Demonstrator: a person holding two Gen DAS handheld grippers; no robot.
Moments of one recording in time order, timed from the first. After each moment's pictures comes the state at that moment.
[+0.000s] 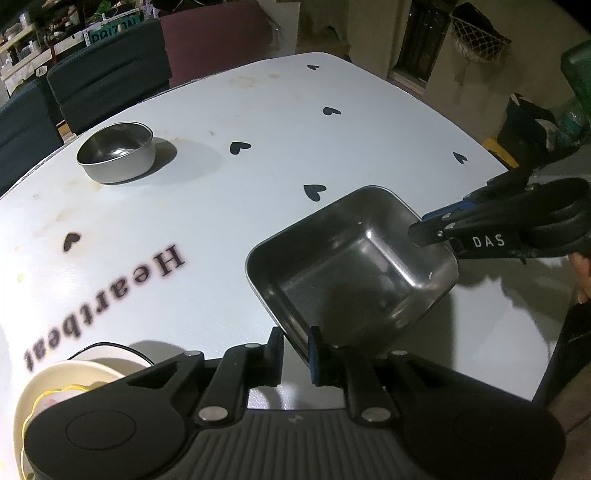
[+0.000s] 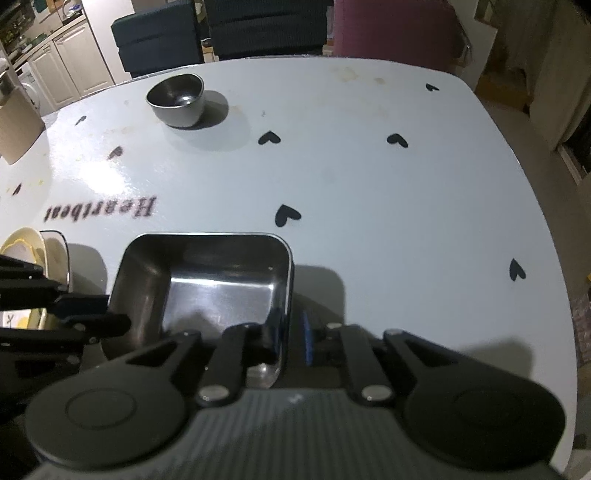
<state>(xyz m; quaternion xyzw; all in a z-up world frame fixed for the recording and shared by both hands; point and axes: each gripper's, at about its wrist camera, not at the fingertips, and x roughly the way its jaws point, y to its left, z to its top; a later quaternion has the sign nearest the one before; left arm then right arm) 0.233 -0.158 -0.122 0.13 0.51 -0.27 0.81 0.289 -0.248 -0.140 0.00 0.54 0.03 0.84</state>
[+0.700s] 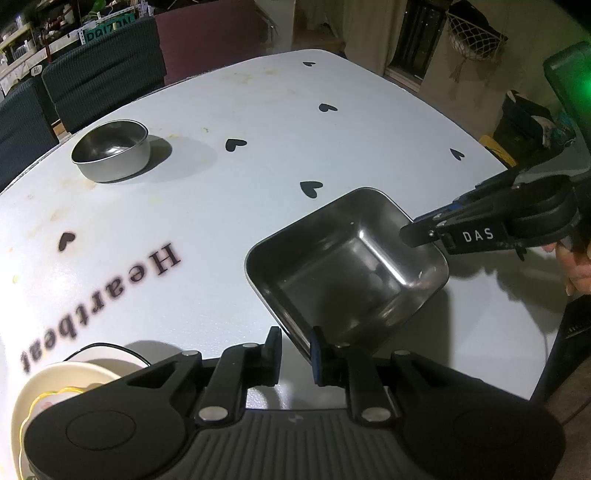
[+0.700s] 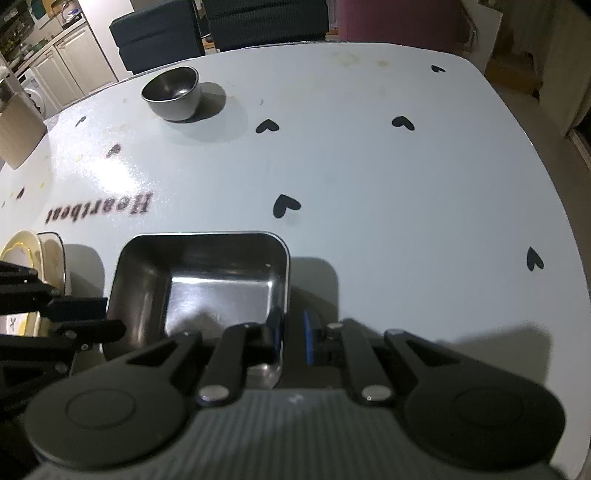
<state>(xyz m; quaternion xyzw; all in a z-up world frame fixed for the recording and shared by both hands) 0.231 -0.158 -0.123 0.13 0.51 -0.28 0.80 0.293 -0.261 -0.152 0.03 0.56 0.04 0.83</state>
